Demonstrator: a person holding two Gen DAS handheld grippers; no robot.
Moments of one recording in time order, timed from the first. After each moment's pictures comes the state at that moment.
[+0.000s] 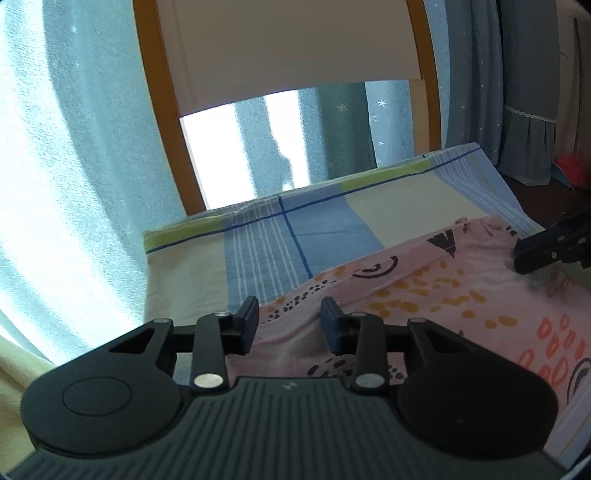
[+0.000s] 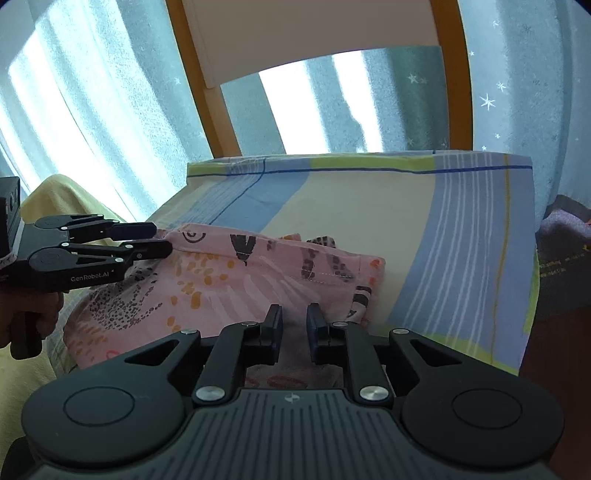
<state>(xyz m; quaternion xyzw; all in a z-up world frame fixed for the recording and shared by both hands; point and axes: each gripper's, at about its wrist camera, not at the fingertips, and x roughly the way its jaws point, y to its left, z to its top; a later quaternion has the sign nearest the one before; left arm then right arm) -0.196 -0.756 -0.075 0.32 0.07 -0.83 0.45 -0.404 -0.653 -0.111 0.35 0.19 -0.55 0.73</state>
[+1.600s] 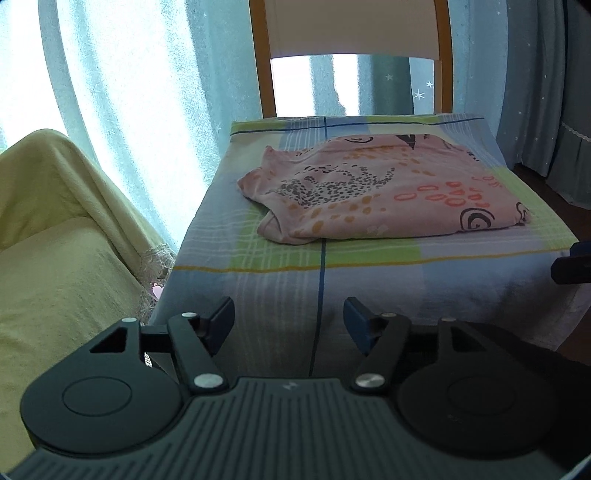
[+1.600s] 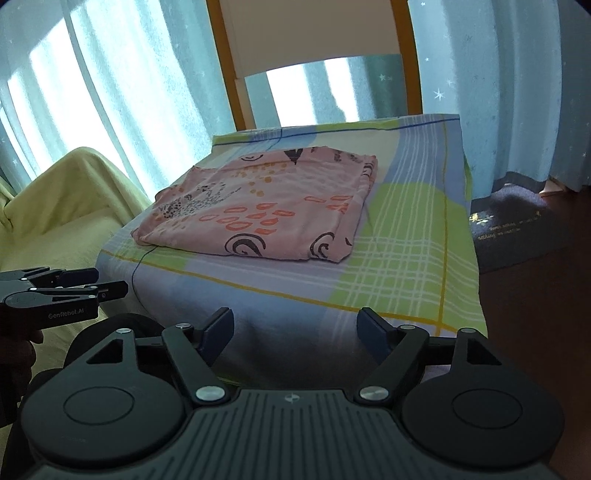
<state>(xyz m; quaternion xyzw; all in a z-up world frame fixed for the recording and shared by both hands) -0.149 -0.559 -0.091 0.32 0.16 -0.75 0.56 -0.343 -0.476 -0.101 0.34 0.18 -0.60 0.70</state>
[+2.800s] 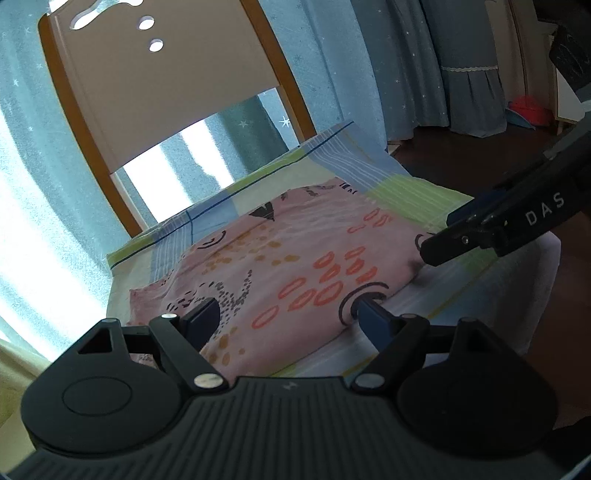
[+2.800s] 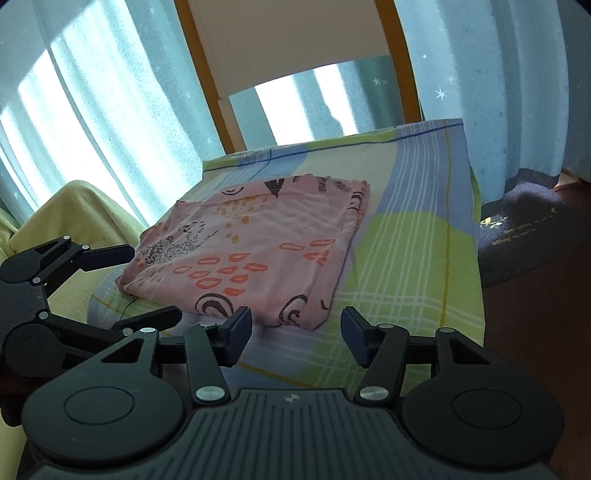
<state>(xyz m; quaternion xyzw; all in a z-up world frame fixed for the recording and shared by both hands) -0.272 -0.589 -0.088 0.37 -0.03 -0.84 0.41 -0.384 -0.526 -0.106 0.36 0.14 -0.59 0.71</state>
